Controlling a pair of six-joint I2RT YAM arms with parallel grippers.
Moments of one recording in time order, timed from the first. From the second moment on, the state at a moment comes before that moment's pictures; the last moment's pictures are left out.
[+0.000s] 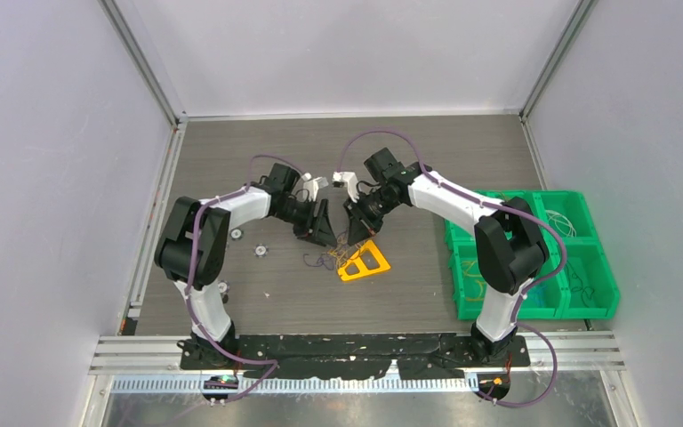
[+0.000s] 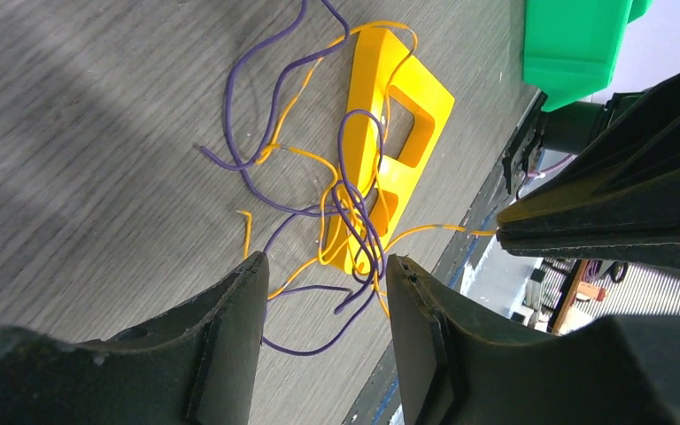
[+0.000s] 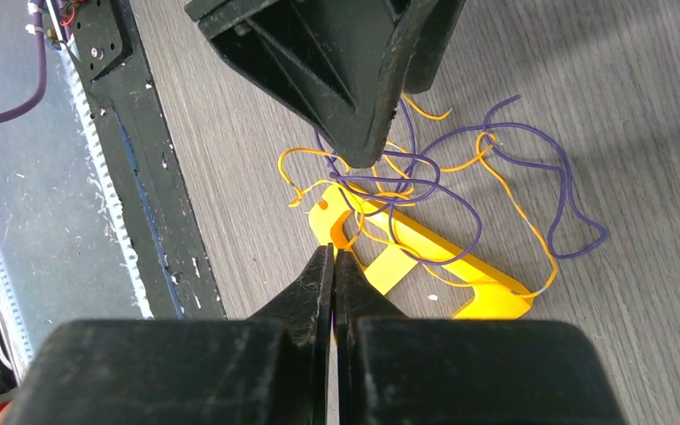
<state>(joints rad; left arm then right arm) -0.37 1.83 1.08 -0.40 0.86 -0.18 0.60 1.81 1.35 -0.68 -0.75 -0.28</state>
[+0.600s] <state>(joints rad) -0.28 1.53 1.10 -0.55 0.82 -0.08 0.59 1.74 1.20 -0.70 -0.54 -0.38</state>
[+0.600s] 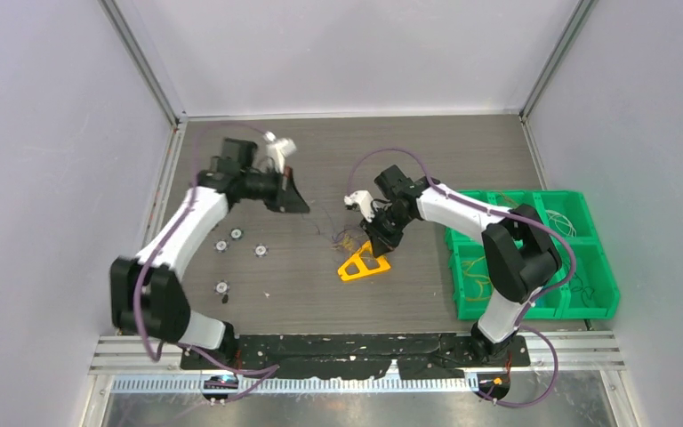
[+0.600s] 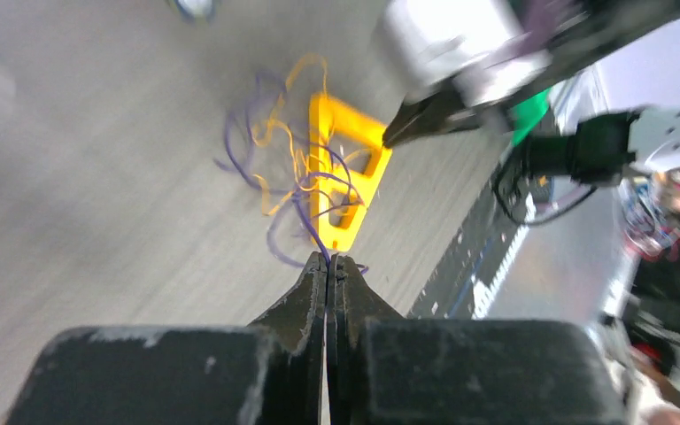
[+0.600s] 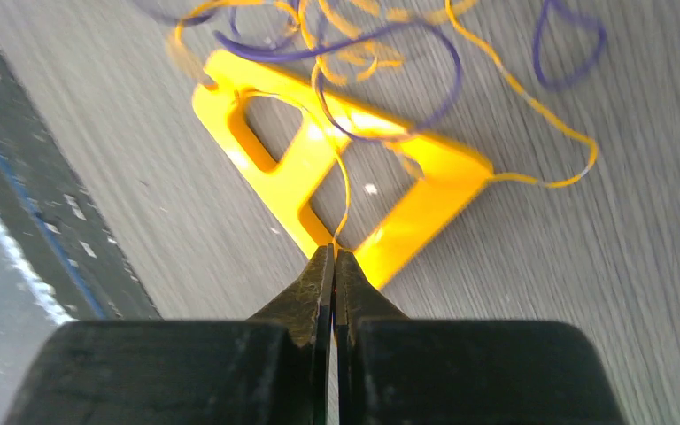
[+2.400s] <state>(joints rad) 0.16 1.23 1.55 0.16 1.07 -0.94 0.79 1.69 1.48 -0.09 -0.55 0.01</state>
